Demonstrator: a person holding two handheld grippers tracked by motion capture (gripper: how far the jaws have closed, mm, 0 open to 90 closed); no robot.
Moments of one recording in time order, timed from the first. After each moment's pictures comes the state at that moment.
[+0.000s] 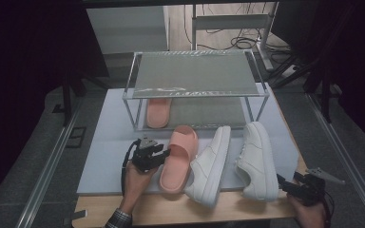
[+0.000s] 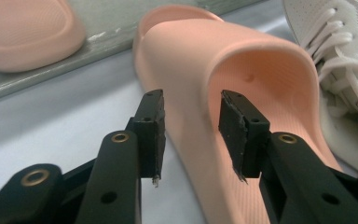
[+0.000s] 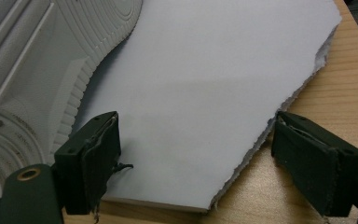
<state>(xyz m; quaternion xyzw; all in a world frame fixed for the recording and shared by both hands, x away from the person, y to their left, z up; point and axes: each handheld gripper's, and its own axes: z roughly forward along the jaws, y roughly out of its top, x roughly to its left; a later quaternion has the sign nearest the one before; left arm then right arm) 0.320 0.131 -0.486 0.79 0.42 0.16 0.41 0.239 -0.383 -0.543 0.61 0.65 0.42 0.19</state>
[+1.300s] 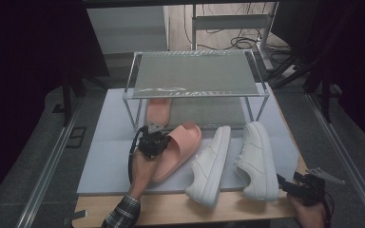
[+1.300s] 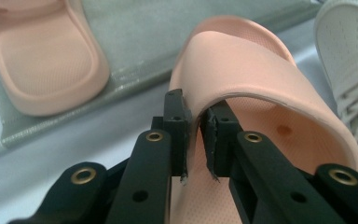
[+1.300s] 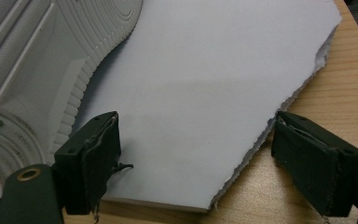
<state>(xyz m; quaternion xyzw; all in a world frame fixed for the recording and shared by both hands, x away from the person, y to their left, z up) 0.353 0.115 -0.460 0.78 0.45 0.19 0.39 0.239 -0.383 -0.543 0.61 0.65 0.42 0.19</state>
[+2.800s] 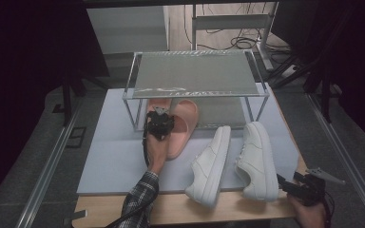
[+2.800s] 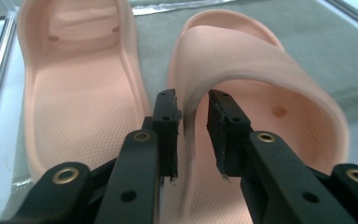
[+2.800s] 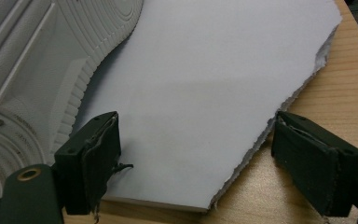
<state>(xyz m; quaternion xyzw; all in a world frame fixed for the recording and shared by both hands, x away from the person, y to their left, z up) 0.419 0.099 -0.479 0.72 0.53 0.24 0.39 0.239 -0.384 -0.543 0.61 0.65 0.42 0.19</state>
